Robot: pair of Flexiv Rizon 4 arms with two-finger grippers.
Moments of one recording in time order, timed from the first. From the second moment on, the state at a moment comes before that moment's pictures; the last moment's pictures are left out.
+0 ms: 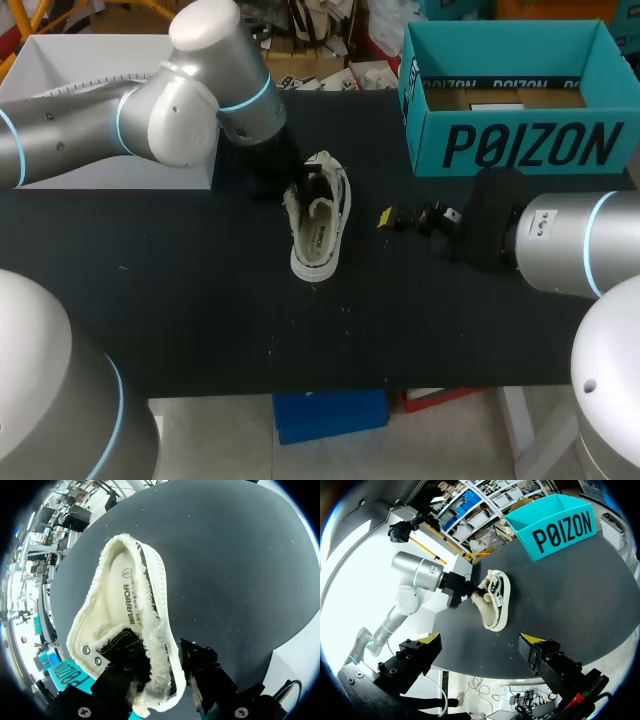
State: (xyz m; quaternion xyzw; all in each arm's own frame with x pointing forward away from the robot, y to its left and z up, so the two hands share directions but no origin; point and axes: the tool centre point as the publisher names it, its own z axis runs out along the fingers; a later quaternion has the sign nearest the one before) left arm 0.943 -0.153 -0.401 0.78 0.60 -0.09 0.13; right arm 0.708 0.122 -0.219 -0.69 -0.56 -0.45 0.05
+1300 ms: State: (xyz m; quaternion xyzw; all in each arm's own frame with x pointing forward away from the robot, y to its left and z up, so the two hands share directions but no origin) left arm 0.989 -0.143 -0.271 0.60 0.78 -0.10 0.13; right arm 0.708 0.122 -0.220 -0.69 -0.56 -0.45 0.05
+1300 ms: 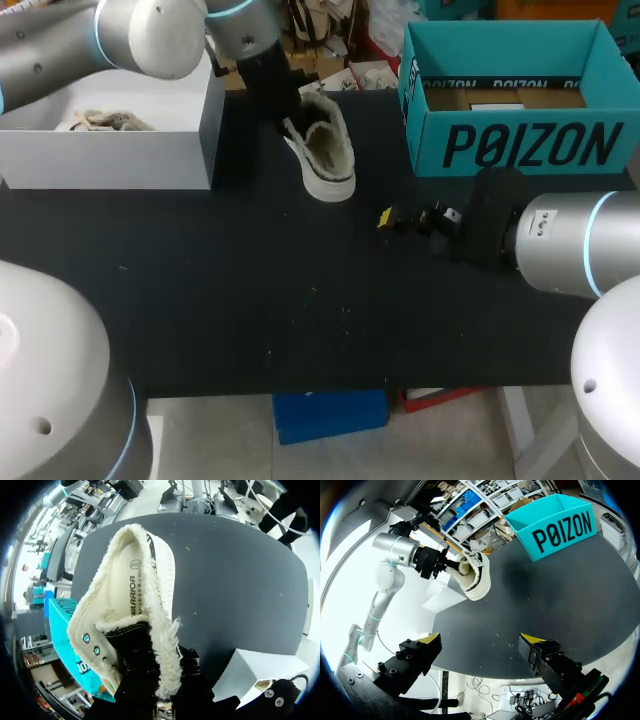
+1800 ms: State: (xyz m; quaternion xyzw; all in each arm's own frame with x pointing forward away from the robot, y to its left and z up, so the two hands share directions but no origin) left arm 1.033 -0.071 -0.217 0.39 0.91 -0.06 0.15; right arm 0.708 0.122 -0.220 -0.69 -0.56 -0.45 0.05
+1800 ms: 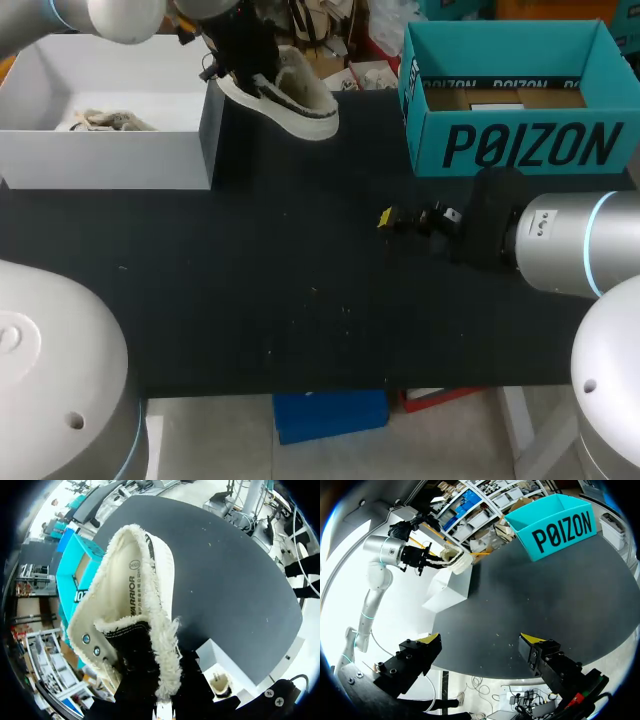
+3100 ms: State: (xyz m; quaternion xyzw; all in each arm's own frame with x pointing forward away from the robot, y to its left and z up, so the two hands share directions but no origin) left arm 1.107 0.194 -0.240 -0.01 0.97 -0.02 0.23; right arm 0.708 0.122 -0.220 -0.69 -0.56 -0.45 0.05
